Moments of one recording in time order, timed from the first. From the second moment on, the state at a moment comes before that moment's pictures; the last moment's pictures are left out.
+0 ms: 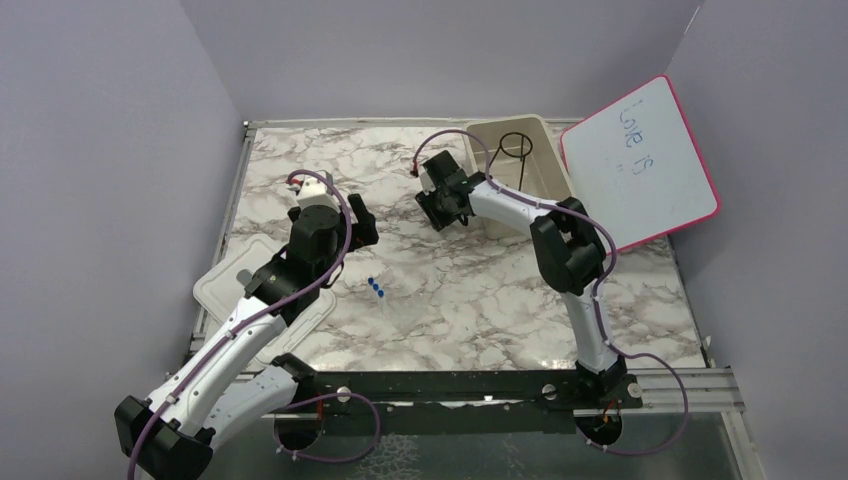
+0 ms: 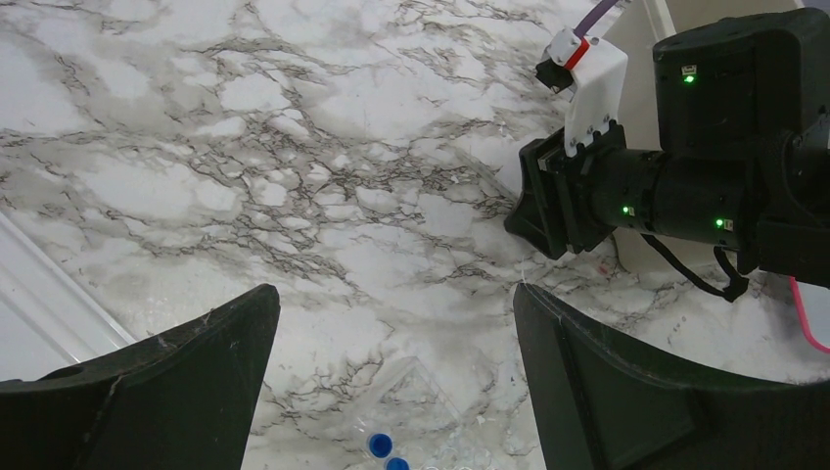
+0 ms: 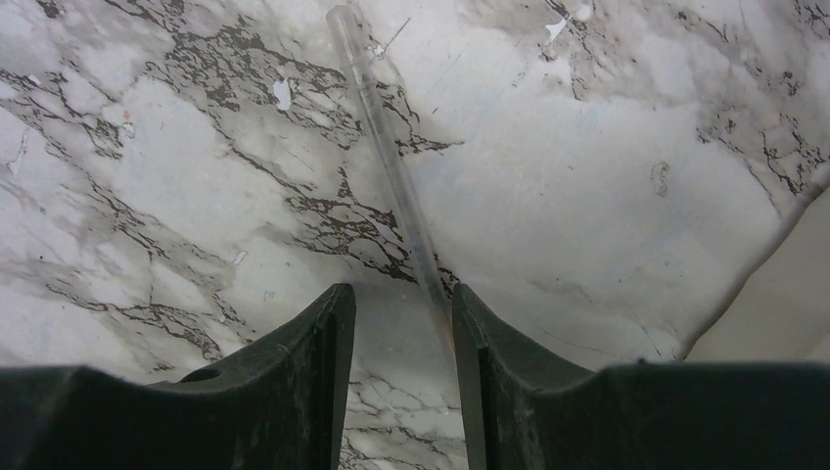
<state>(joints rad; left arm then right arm) -0.56 0.87 0.81 -0.34 -0.41 -0.51 0.66 2.21 1.70 -0.47 0.04 -0.07</state>
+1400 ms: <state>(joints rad) -0.56 0.83 0.81 -0.38 -0.40 -0.51 0.61 1.62 1.57 -0.28 0.05 0.02</state>
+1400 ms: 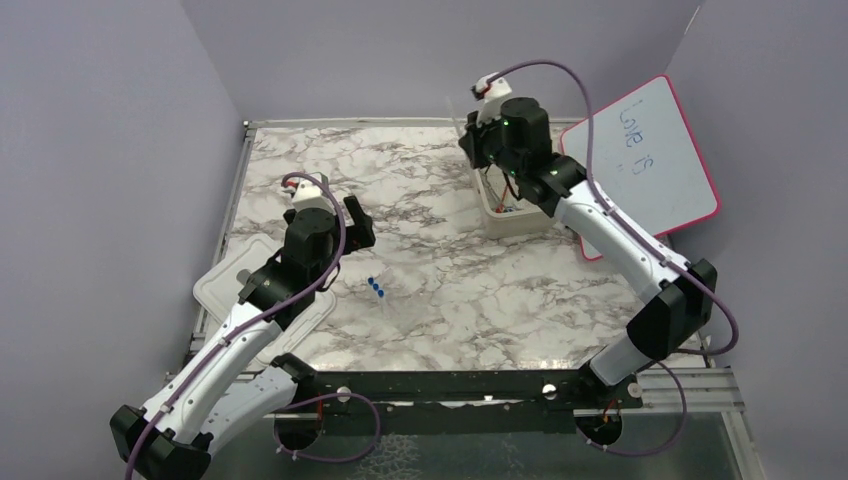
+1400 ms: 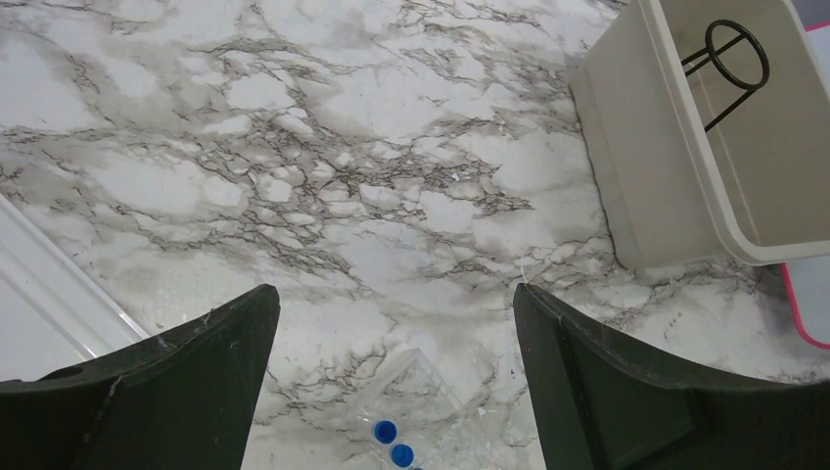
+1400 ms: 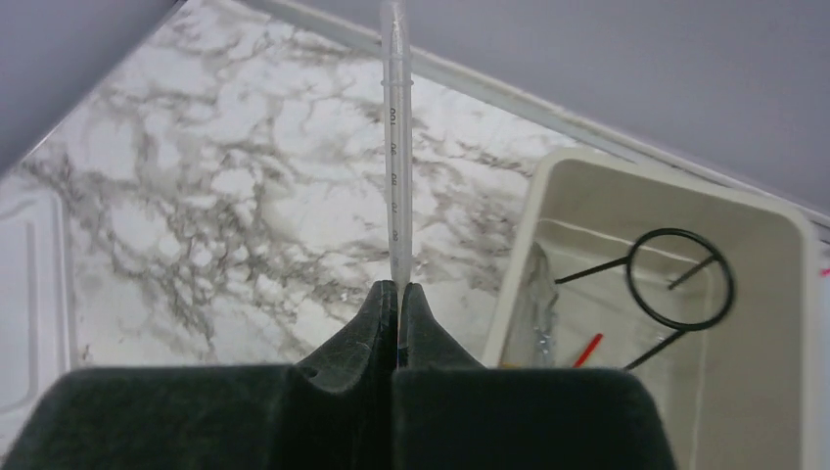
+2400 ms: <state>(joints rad) -0.44 1.12 0.97 -0.48 -0.41 -0.48 0.40 1.94 1.43 -0.24 0.09 0.11</state>
